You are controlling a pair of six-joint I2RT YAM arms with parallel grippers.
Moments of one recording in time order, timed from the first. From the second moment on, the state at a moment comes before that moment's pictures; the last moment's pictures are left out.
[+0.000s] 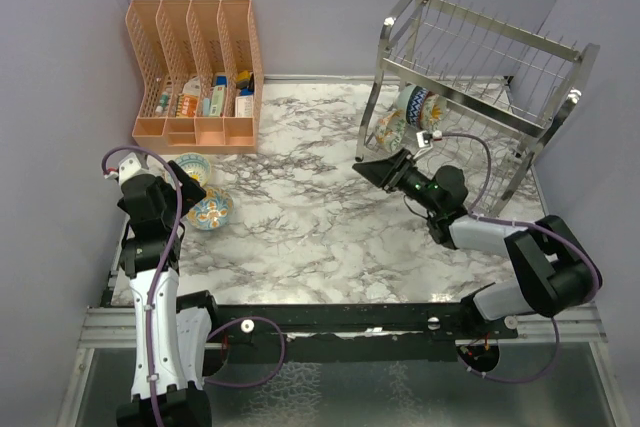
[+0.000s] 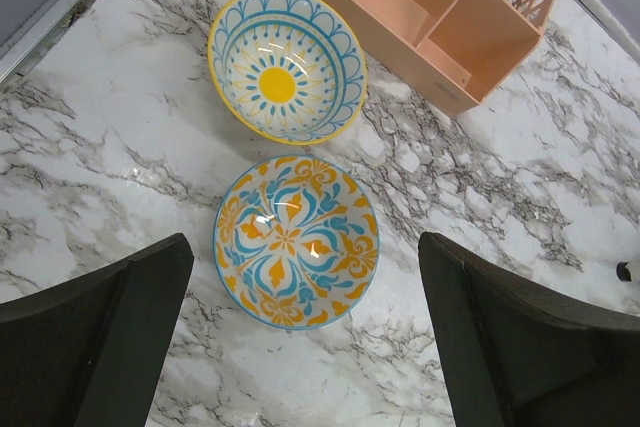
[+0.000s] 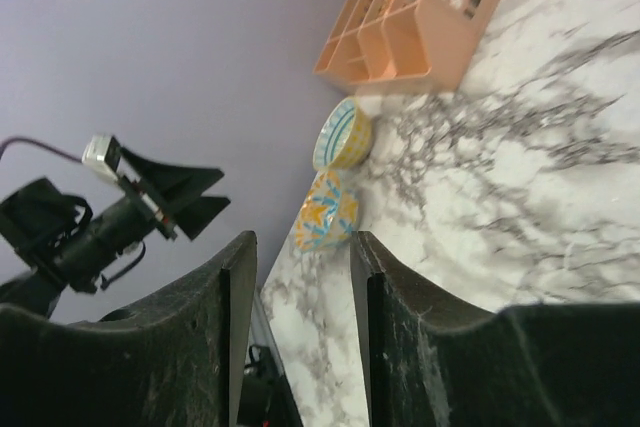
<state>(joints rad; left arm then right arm) 0.24 0.65 0.67 -0.51 -0.03 -0.48 0.39 1.46 0.46 1.10 -0.43 1.05</state>
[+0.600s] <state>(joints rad) 0.25 0.92 0.68 -0.51 -0.04 -0.47 0.66 1.46 0.68 0.69 -0.31 0.78</state>
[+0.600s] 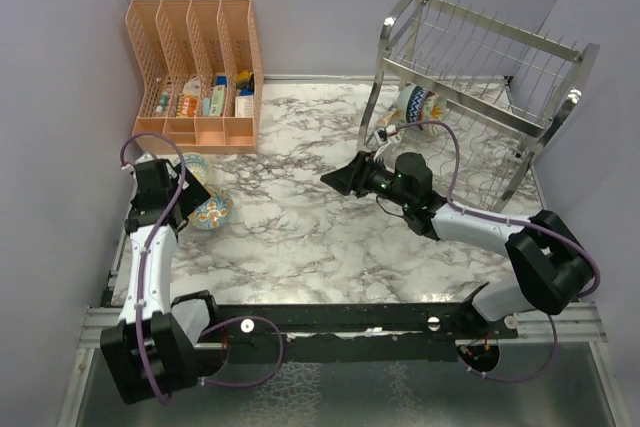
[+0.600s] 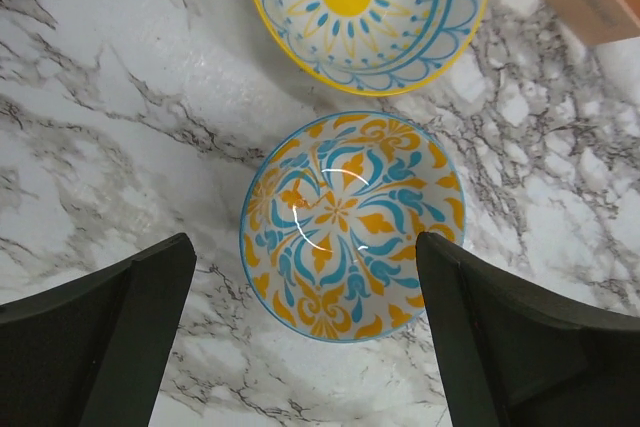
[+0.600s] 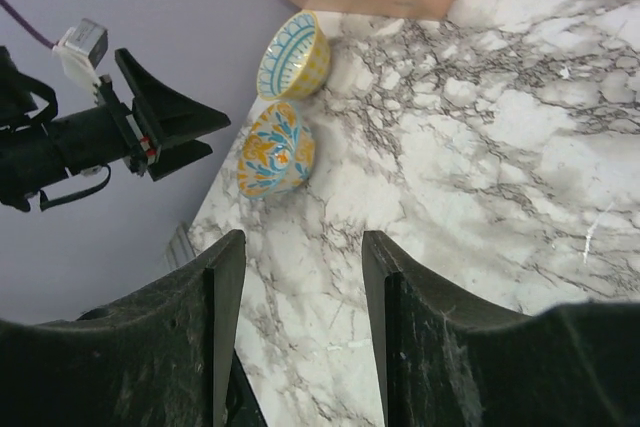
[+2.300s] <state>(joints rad) 0.37 1.59 0.93 -0.23 -0.06 -0.44 0.61 1.42 0.61 0.60 -0.38 0.74</state>
